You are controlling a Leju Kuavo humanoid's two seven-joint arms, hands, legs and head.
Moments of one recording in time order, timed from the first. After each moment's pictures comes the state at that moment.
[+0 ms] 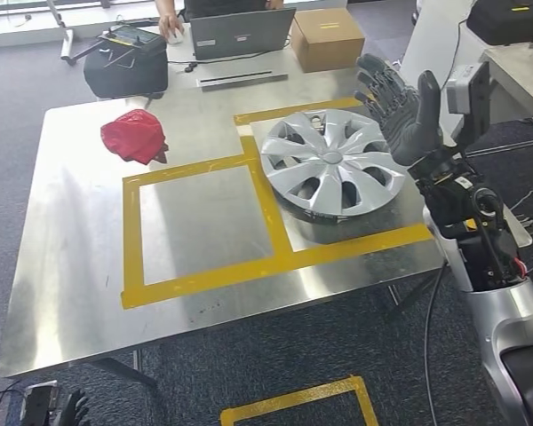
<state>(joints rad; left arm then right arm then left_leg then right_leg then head) -0.23 0.18 -0.30 -0.25 0.44 -0.05 -0.40 -0.57 -0.40 0.21 -1.47 -0.44 0.25 -0.04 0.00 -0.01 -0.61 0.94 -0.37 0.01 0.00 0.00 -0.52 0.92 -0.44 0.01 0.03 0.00</state>
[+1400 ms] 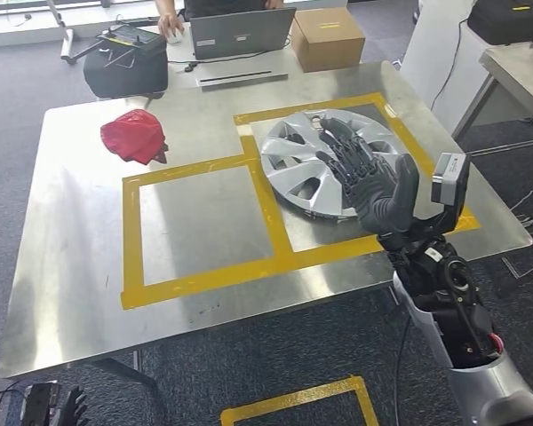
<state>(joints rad) -0.24 0.18 -0.30 -0.25 0.45 -0.02 -0.39 -0.28 -0.26 0.21 -1.74 -0.41 0.29 -0.11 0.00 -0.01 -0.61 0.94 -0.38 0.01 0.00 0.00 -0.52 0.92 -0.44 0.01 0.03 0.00</state>
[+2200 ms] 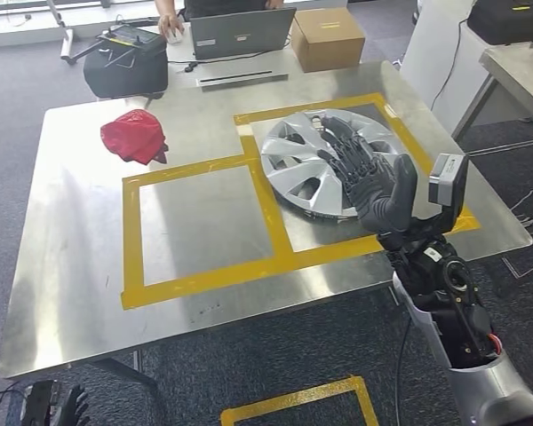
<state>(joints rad) -0.24 0.18 -0.30 -0.25 0.44 -0.03 -0.38 -0.28 -0.25 0.21 -1.74 -0.37 0.27 -0.12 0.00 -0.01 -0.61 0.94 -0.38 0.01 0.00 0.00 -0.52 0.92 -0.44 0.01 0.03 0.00</state>
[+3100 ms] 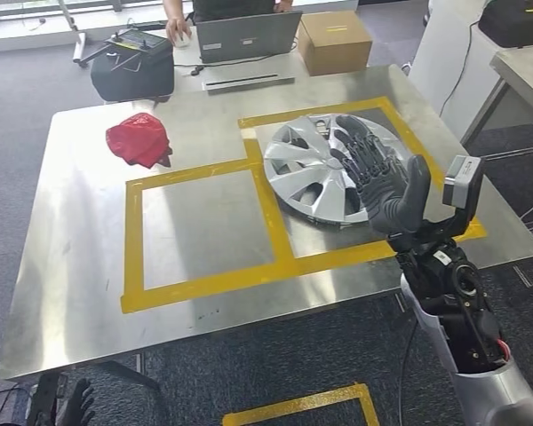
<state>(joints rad) -0.25 0.17 -0.30 -0.25 0.45 -0.03 -0.37 -0.28 -0.25 0.20 -1.74 -0.37 0.26 -0.12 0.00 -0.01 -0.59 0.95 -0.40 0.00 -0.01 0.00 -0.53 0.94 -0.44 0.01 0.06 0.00</state>
